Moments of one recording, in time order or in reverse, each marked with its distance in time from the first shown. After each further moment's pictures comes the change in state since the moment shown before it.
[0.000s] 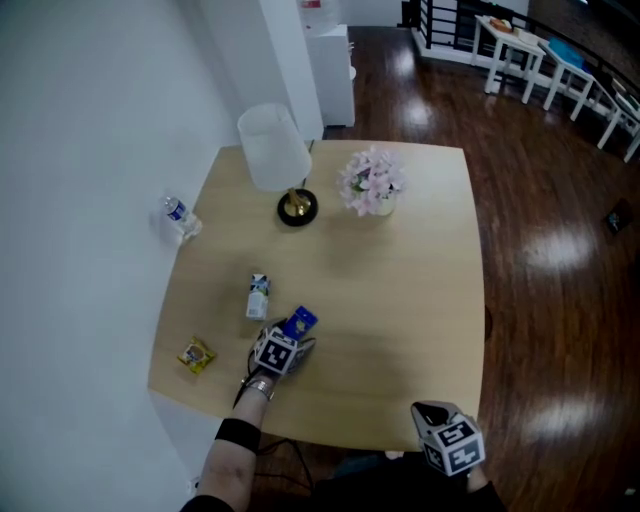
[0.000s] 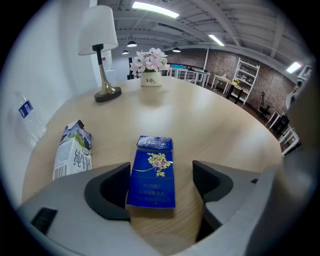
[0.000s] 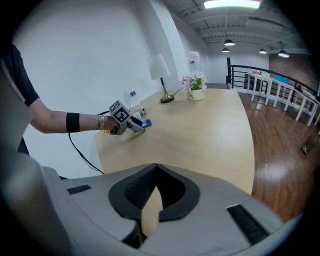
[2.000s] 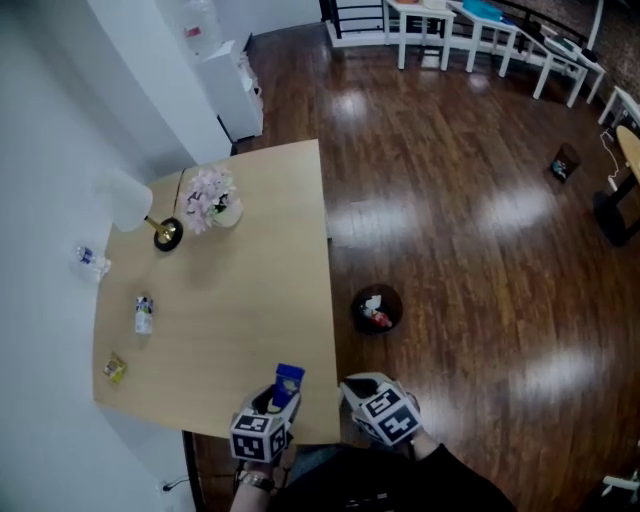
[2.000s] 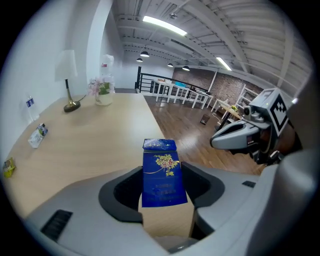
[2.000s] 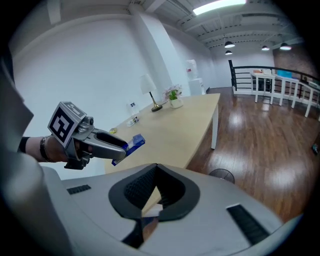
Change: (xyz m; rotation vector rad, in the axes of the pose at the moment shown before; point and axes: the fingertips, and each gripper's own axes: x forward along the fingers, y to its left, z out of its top) left arm -0.049 -0.410 0.118 -0.236 -0.150 -0.049; right arm -0.117 -0.191 -0.057 -0.026 -0.083 0.121
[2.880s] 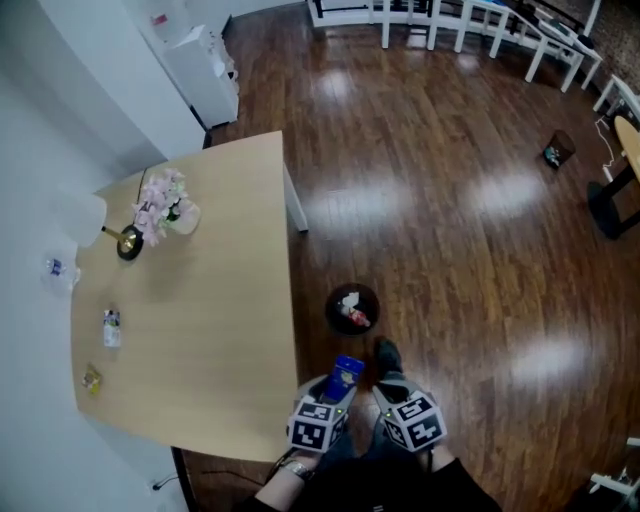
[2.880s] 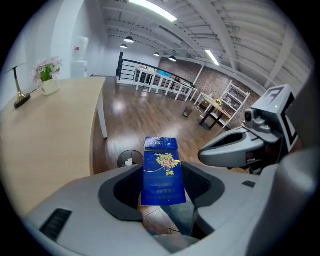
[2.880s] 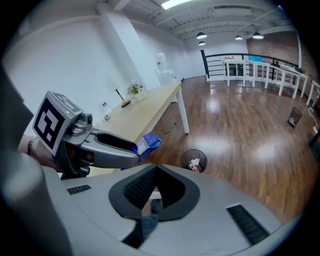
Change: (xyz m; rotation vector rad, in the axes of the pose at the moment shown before) left arm 0.151 -0.166 0.037 0.037 0.116 -0.197; right arm -0.060 -0.144 -0.070 0.226 0.081 -0.155
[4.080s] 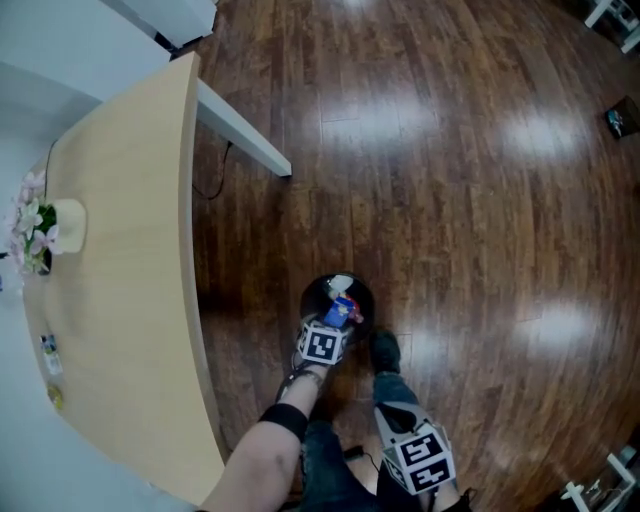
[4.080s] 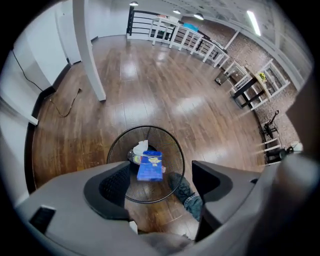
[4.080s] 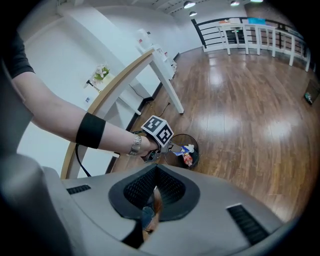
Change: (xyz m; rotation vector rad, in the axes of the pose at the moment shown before) left arm 0.435 0.194 -0.057 -0.112 0.458 0.150; right arm 0.142 -0.194 -0.006 0.110 0.228 0.119
